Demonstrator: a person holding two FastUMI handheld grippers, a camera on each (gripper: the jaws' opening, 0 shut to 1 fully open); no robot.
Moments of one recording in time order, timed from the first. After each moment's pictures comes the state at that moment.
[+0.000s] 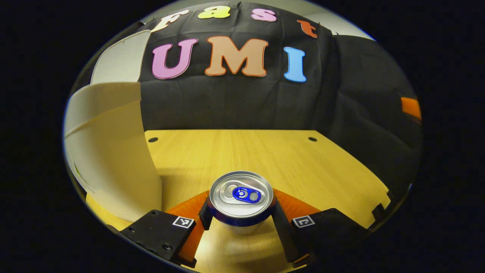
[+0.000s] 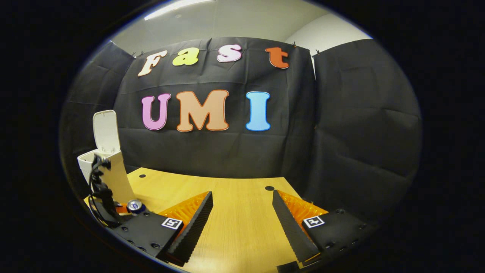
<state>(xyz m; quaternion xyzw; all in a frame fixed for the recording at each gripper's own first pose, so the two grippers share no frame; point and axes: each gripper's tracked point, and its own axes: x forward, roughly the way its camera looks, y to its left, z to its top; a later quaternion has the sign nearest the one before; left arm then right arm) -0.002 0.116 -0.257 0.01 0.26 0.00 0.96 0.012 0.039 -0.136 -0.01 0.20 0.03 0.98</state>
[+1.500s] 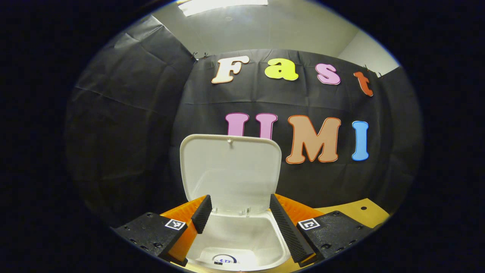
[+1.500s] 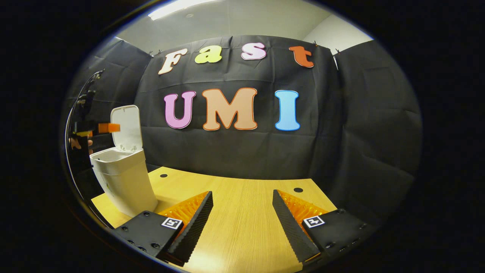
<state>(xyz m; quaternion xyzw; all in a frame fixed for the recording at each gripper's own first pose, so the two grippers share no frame) 0.031 0.346 0.009 0.03 0.04 0.18 0.98 0.028 0.122 -0.149 -0.02 0.20 0.10 0.98</state>
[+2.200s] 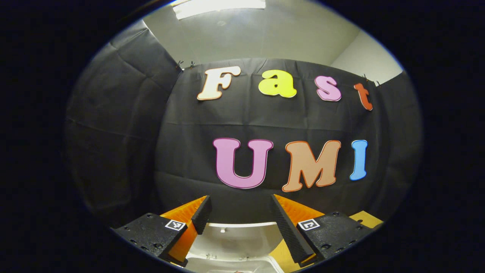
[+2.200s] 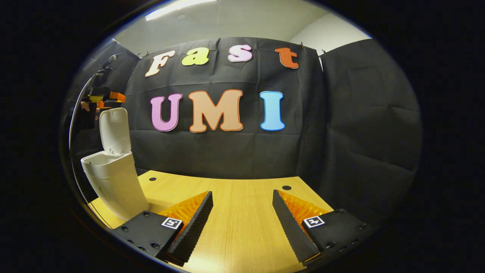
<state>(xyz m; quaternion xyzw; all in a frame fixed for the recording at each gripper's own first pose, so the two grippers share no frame) 0.133 0.383 0.085 0.04 0.03 0.15 0.99 0.014 0.104 -0.153 0.00 0.20 0.03 0.98</state>
